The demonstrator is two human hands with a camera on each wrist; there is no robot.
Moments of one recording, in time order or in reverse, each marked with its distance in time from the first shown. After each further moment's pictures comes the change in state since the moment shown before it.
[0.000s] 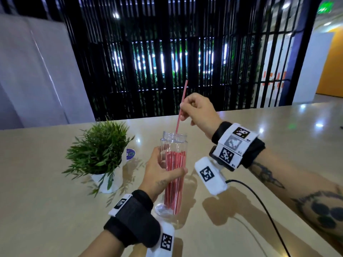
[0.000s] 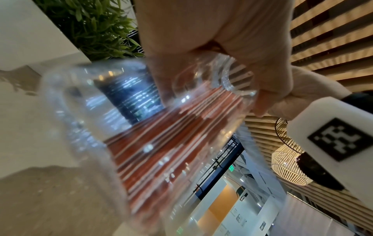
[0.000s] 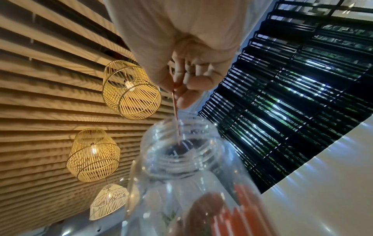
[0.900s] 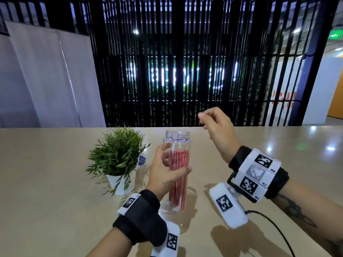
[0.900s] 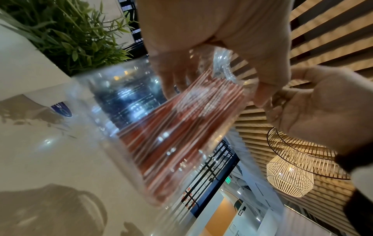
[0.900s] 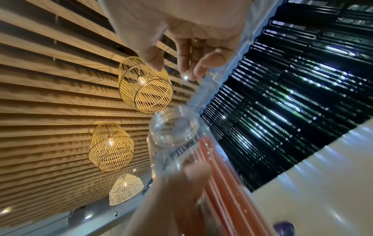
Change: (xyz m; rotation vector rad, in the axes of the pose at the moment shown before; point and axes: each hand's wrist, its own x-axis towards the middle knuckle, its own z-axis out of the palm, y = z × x) left_hand -0.007 0.015 -0.020 -0.043 0.140 0.183; right_hand -0.042 -0.033 0.008 0.049 0.137 -0.047
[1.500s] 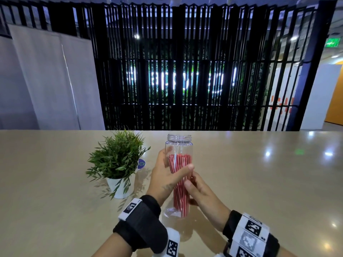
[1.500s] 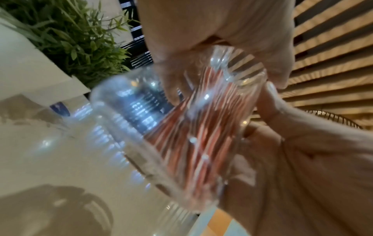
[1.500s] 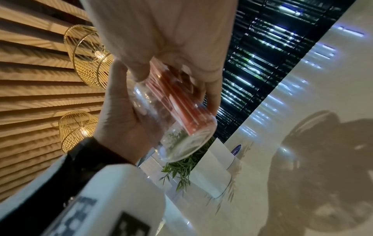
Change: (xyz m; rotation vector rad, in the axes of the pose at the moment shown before) left_hand -0.007 0.010 0.005 -0.017 -0.010 0.006; right_hand -0.099 0.071 0.021 0.319 -0.518 0.289
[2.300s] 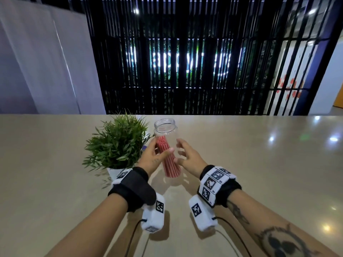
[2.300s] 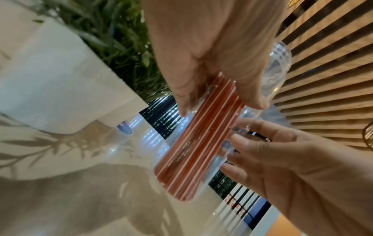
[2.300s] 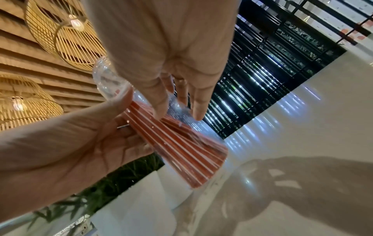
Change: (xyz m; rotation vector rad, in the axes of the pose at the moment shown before) left_hand 0.069 -0.077 -0.059 0.146 -0.069 -0.244; right_hand 0.126 0.042 -0.003 -0.422 0.091 0.120
